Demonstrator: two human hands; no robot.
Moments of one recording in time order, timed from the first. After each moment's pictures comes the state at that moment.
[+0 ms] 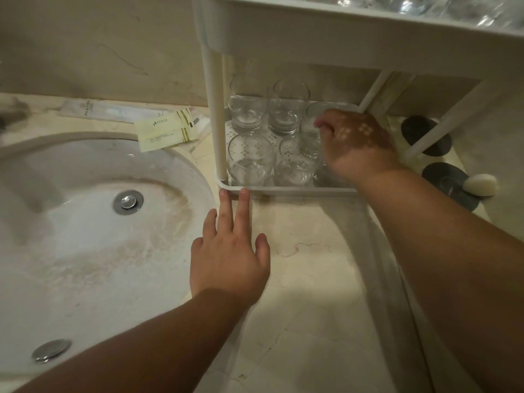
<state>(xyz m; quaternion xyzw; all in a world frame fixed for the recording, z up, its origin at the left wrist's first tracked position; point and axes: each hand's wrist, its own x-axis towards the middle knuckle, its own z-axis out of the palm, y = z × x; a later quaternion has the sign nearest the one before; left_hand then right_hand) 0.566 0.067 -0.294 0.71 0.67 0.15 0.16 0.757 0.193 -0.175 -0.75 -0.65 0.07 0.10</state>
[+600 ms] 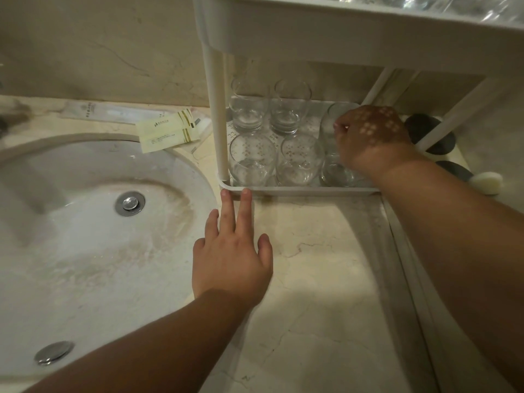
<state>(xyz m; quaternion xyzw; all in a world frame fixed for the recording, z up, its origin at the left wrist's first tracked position) 0.566 0.068 -0.294 0.71 0.67 0.15 0.15 0.765 0.200 -0.165 -0.79 -0.62 0.01 -0.02</state>
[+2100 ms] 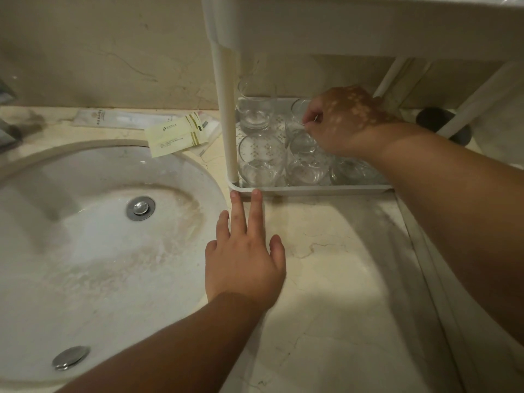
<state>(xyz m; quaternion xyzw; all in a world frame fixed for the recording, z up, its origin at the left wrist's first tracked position) 0.566 0.068 -0.295 0.72 0.66 0.16 0.15 0.727 0.210 -0.146 -0.72 -0.68 0.12 0.04</state>
